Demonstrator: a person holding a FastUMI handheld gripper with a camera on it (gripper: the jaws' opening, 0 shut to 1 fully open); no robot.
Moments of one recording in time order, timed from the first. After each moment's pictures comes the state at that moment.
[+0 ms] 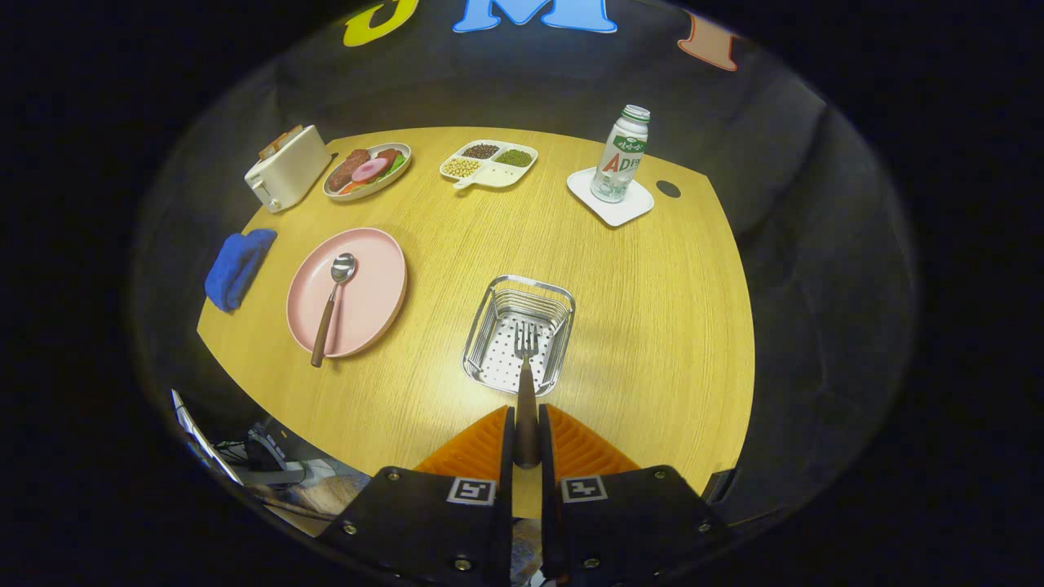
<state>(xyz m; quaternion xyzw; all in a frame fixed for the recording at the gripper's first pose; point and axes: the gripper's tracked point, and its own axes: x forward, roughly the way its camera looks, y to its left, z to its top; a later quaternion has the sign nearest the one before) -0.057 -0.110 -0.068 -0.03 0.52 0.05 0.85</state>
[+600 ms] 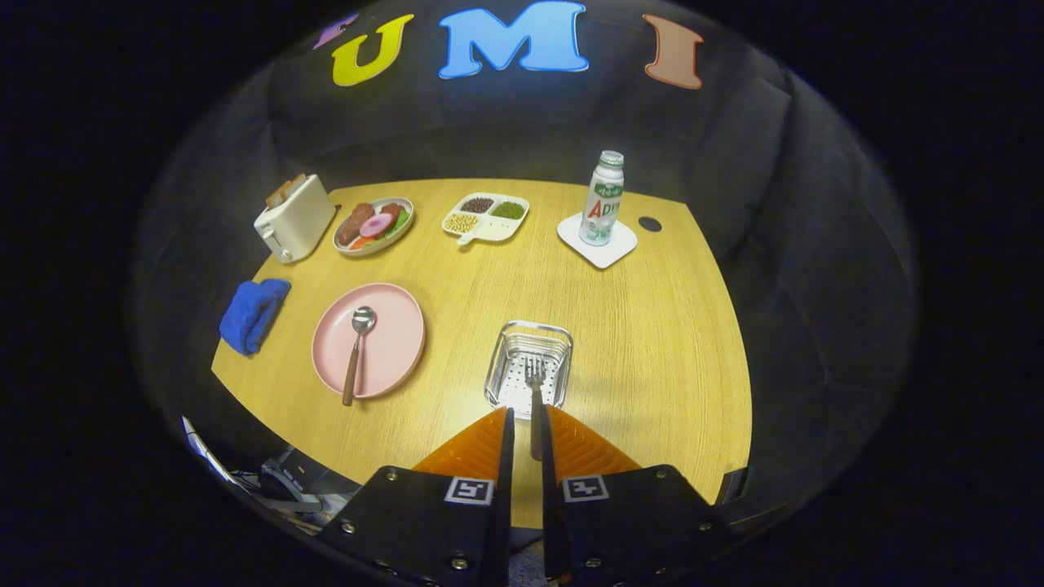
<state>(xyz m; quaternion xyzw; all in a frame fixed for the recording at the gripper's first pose) -0.055 -0.094 -0.018 0.00 0.42 0.03 0.91</state>
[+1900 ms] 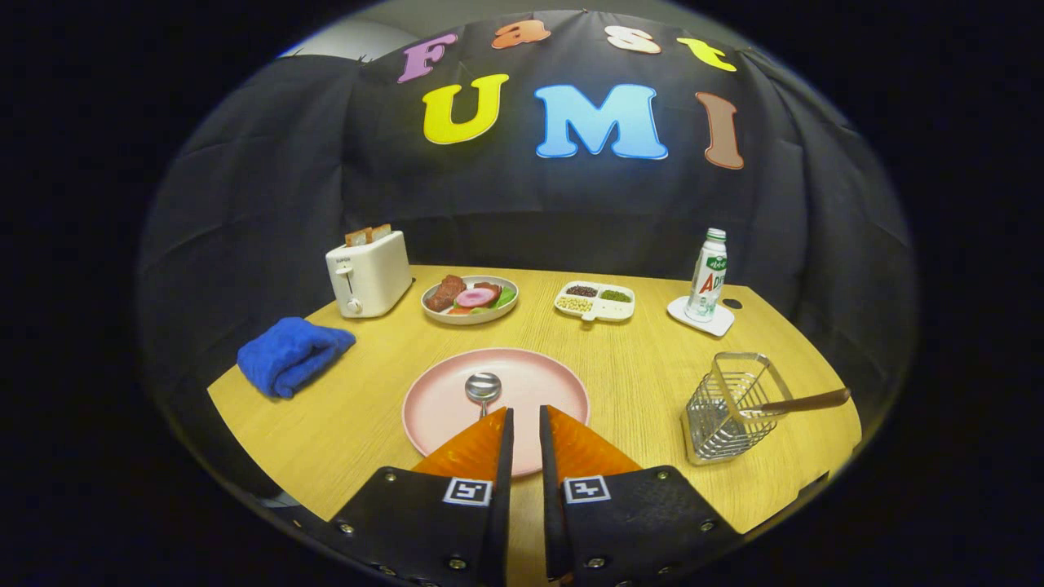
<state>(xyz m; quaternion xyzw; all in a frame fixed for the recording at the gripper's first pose) -0.028 0.110 -0.105 0.00 0.20 0.07 0.98</state>
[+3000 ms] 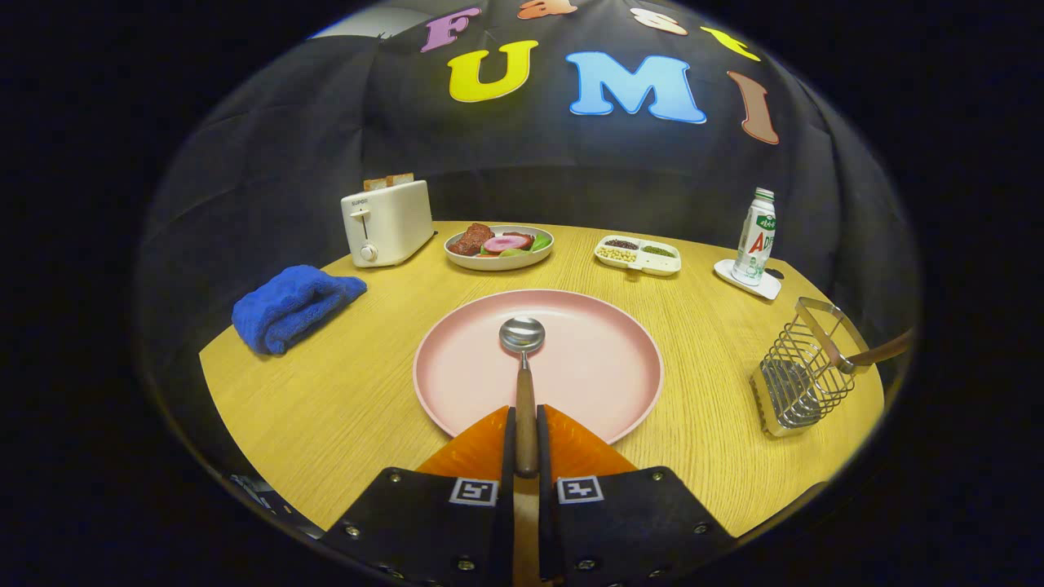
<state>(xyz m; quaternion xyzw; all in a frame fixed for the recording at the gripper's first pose) -0.015 0.144 -0.168 -0.02 0.24 0.11 0.96</state>
